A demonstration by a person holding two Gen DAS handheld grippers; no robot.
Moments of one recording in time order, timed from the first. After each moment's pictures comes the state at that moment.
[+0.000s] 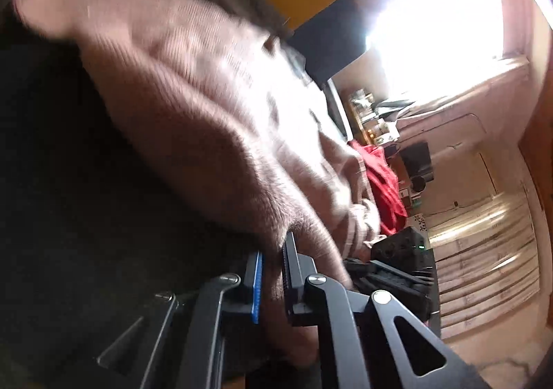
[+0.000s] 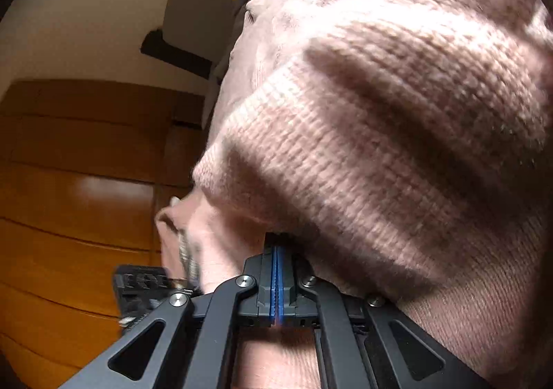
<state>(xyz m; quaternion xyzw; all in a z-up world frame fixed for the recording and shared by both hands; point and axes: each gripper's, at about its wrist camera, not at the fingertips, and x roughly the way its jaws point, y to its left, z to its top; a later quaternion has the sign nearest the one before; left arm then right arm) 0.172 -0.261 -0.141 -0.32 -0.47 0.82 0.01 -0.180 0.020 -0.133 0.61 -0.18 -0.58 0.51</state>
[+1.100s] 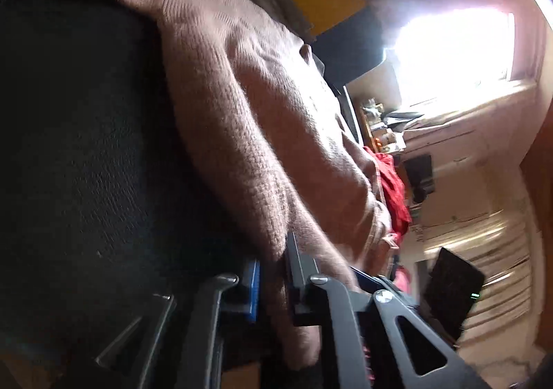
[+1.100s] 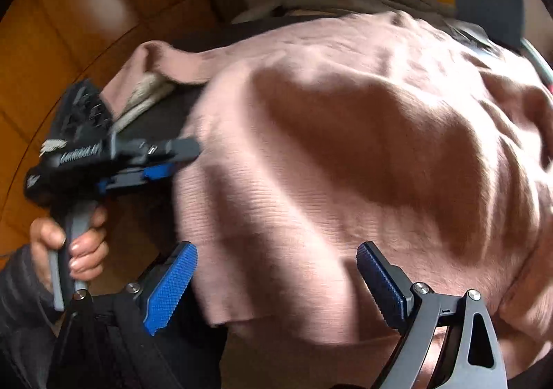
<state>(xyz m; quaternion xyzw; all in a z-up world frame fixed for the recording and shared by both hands) 0.224 -0.316 -0.186 -0.33 -0.52 0.79 0.00 -0.060 -0.004 -0.058 0.46 0.19 -0.66 0.56</state>
